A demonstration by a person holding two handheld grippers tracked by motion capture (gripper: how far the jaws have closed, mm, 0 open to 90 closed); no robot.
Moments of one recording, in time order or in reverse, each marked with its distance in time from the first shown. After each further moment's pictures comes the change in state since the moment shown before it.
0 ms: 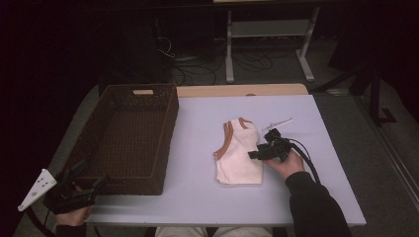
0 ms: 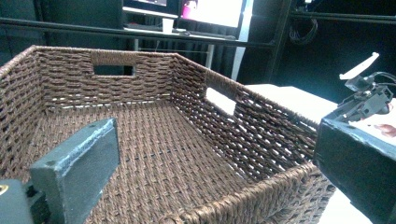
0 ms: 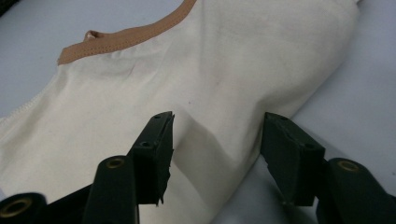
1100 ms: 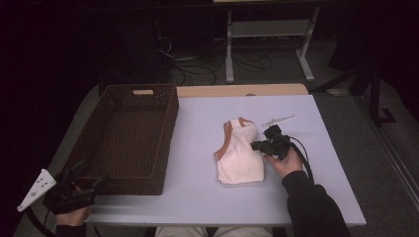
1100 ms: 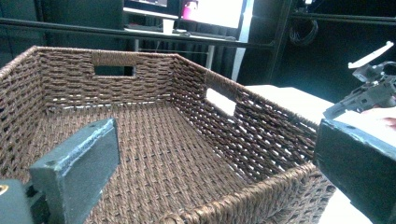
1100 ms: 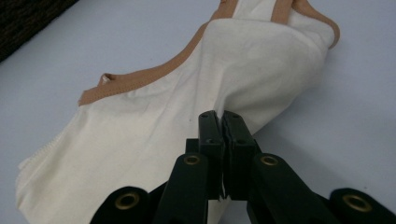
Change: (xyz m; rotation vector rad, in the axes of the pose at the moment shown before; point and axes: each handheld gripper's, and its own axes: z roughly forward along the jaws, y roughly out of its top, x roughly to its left) left arm 0.000 0.000 -0.001 -0.003 0.002 0.000; right arm 0.017 0.013 -0.017 -0.086 -0.059 0.011
